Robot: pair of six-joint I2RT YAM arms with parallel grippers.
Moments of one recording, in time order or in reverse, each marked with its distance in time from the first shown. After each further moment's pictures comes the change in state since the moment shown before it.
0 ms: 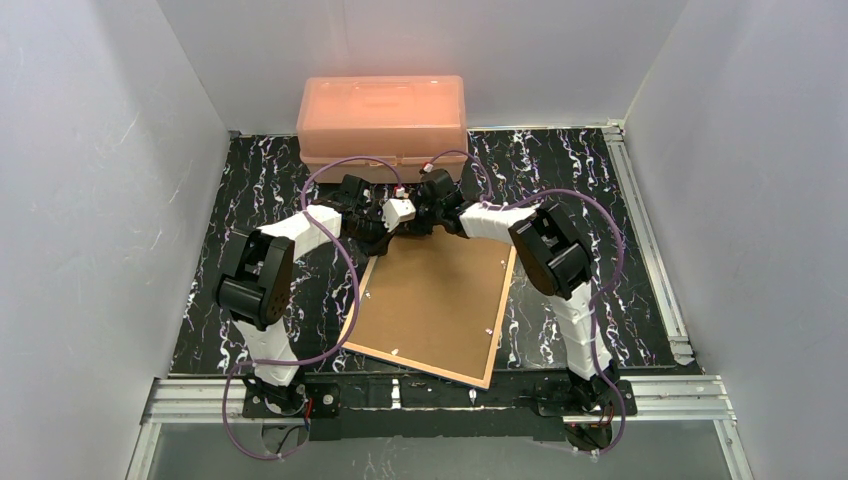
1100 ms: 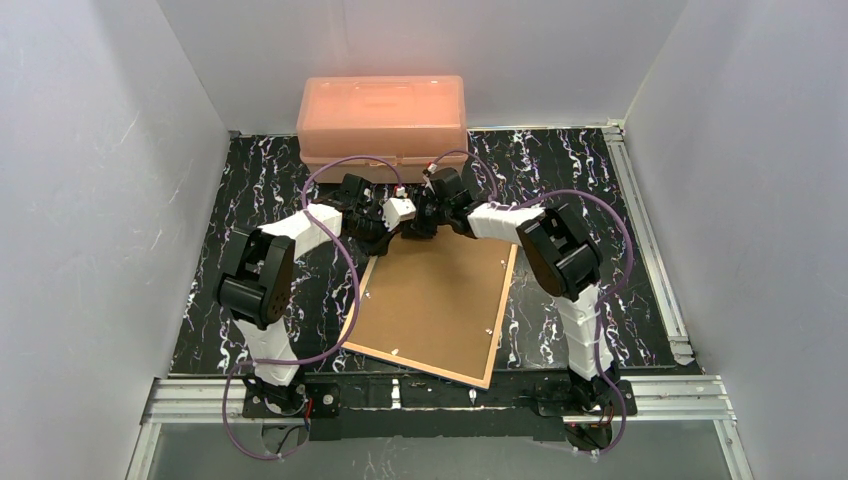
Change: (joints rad) left arm 0.000 0.008 0.013 -0.011 -0.004 -0.008; right arm -0.030 -0.048 -0.061 0.039 -0.125 -0.007
